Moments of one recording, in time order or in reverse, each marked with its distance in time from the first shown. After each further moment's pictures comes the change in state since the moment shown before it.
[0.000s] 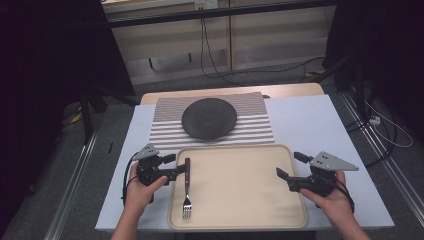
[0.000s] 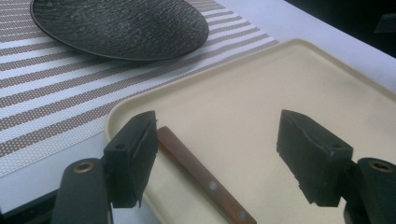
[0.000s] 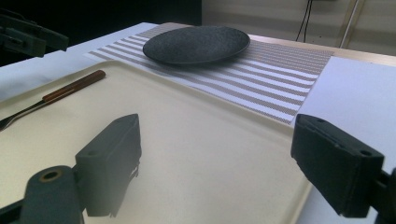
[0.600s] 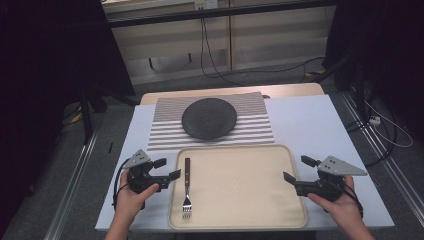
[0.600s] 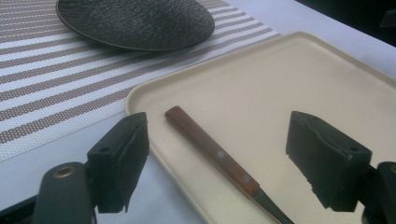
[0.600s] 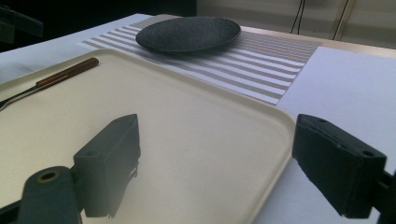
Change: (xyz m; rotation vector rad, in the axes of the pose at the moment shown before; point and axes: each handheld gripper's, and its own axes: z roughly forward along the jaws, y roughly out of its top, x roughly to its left) left arm 0.002 -0.012 -0.023 -0.009 0.033 0.024; right arm -0.007 -0.010 -0.015 0.020 -0.021 -0.010
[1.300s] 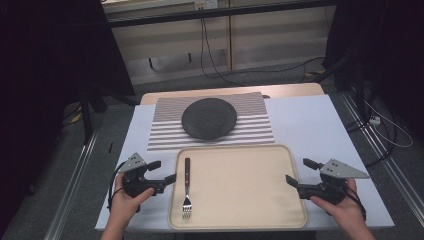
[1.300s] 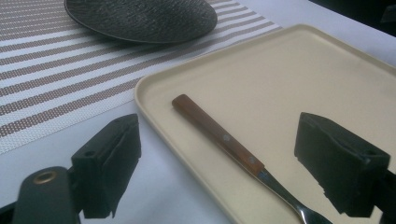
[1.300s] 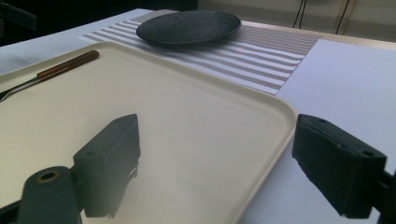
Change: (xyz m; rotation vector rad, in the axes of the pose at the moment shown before) left arm 0.002 -0.008 -0.011 0.006 0.004 0.026; right arm -0.003 -0.008 -0.005 0.009 0.008 -0.002
